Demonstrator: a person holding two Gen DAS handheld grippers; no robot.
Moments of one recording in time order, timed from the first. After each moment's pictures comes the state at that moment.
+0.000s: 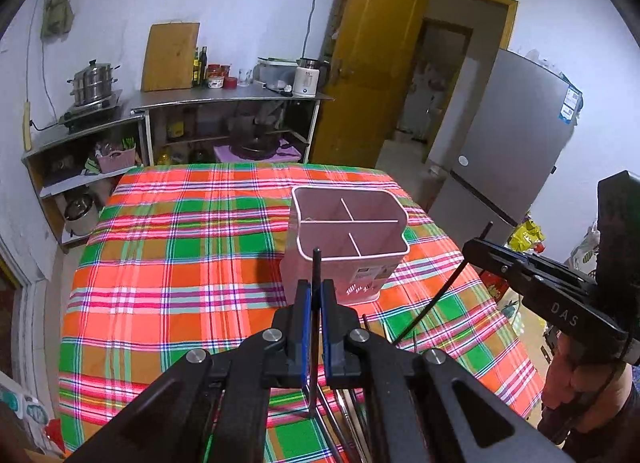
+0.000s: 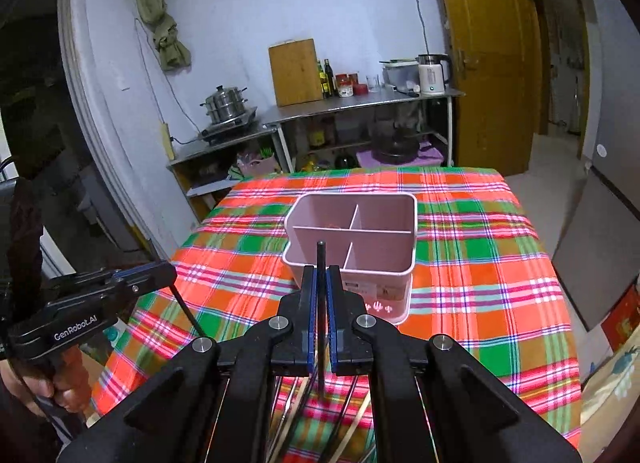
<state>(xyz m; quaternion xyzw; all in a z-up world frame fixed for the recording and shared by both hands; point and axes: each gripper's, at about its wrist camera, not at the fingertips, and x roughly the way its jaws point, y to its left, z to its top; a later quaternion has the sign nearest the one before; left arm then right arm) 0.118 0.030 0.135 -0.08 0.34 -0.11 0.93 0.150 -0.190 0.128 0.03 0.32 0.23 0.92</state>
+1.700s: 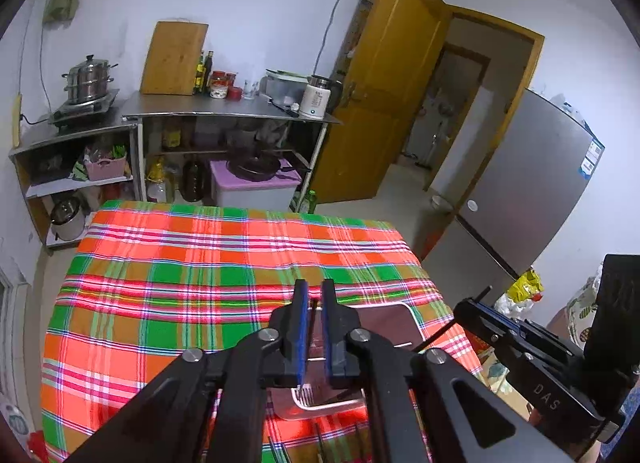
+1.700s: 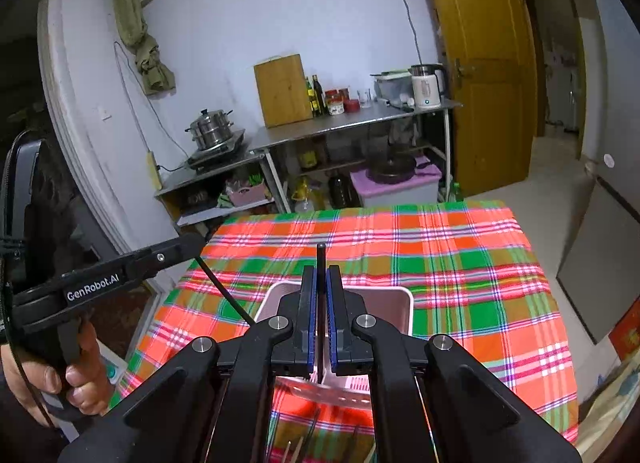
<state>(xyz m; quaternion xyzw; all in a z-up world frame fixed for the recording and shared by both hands) 0.257 0.037 0.172 -0.13 0.33 -0.10 0.93 0.251 -0.183 0.153 0.06 0.31 0.22 0.92</state>
